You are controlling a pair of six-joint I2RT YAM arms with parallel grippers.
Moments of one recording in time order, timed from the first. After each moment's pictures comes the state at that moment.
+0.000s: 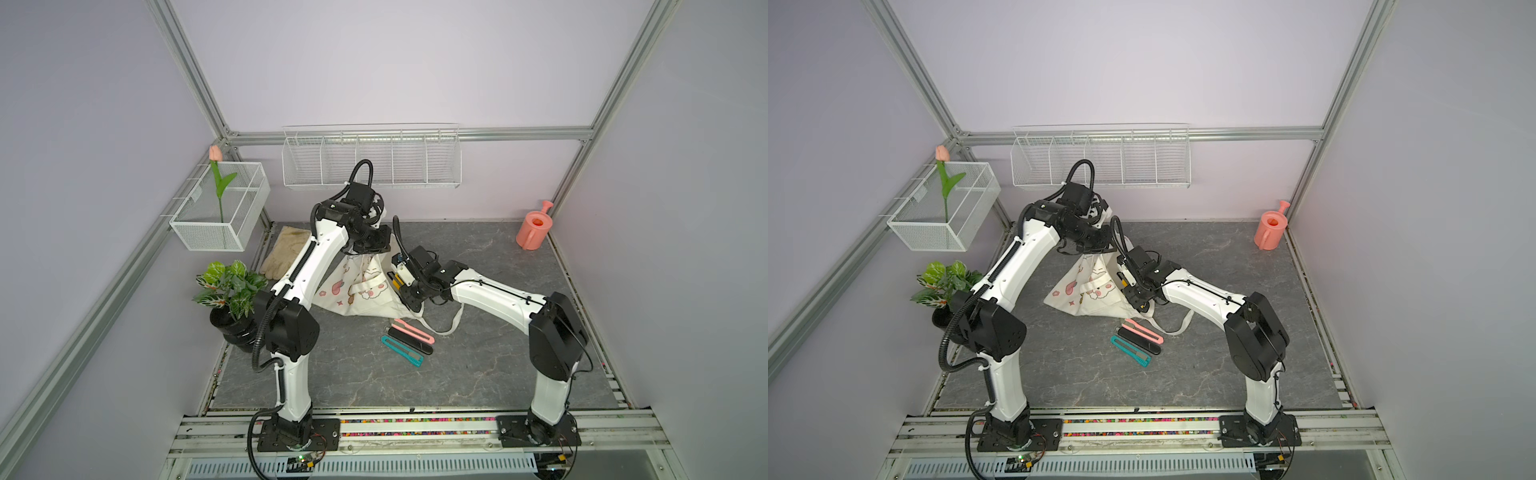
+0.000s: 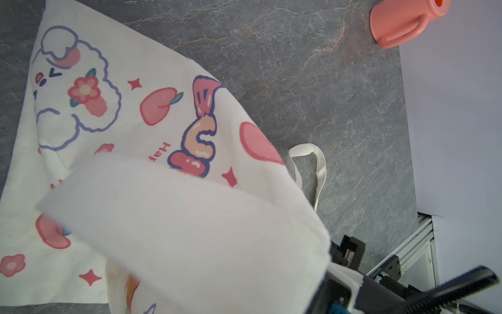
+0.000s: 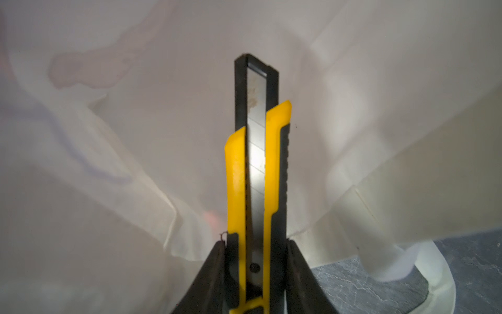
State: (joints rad) left arm -0.45 1.98 2.12 -1.18 0.35 -0.27; right arm 0.79 1.88 1.51 -0.66 0.02 0.09
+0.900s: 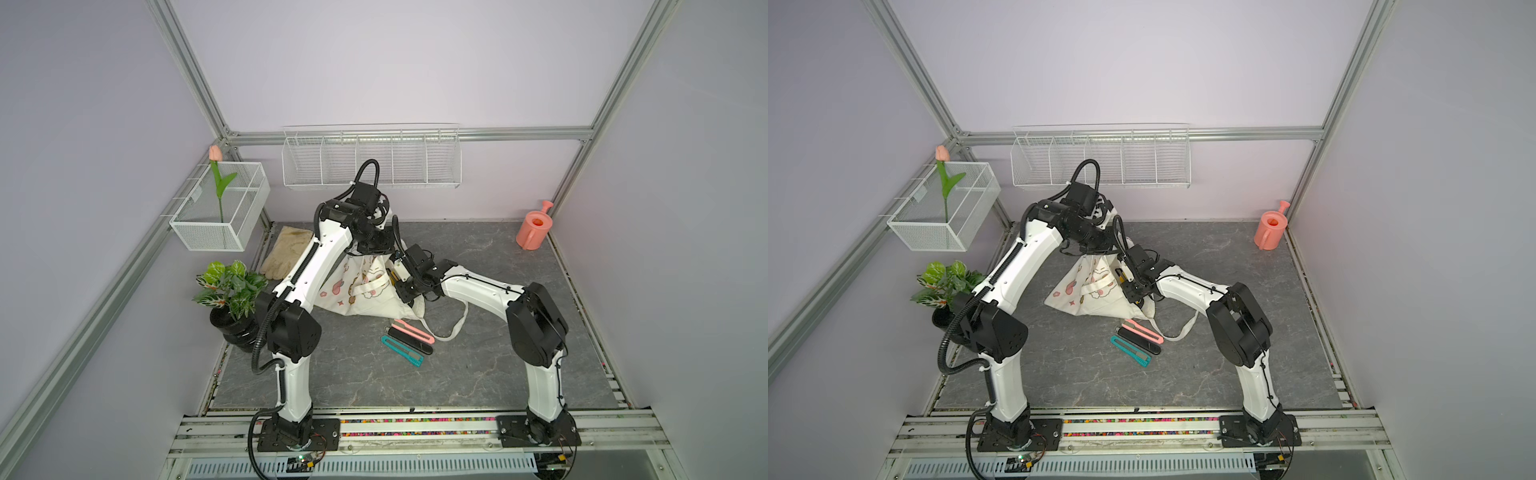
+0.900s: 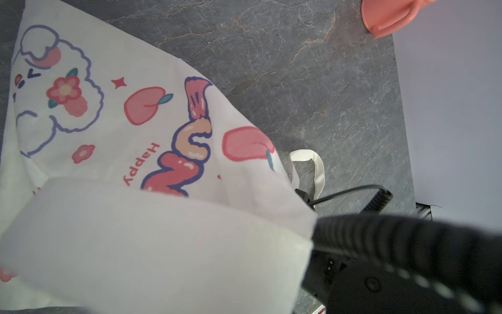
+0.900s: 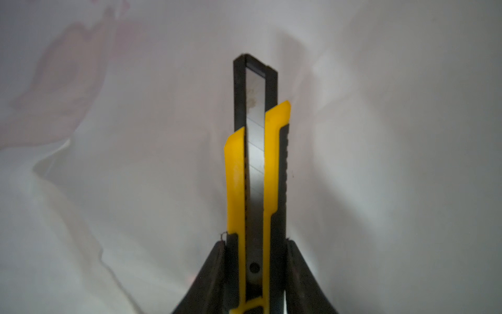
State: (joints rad) left arm -0.49 1.98 2.15 -1.21 0.34 -0.27; right arm 0.75 2.03 1.56 -0.52 -0.04 0.14
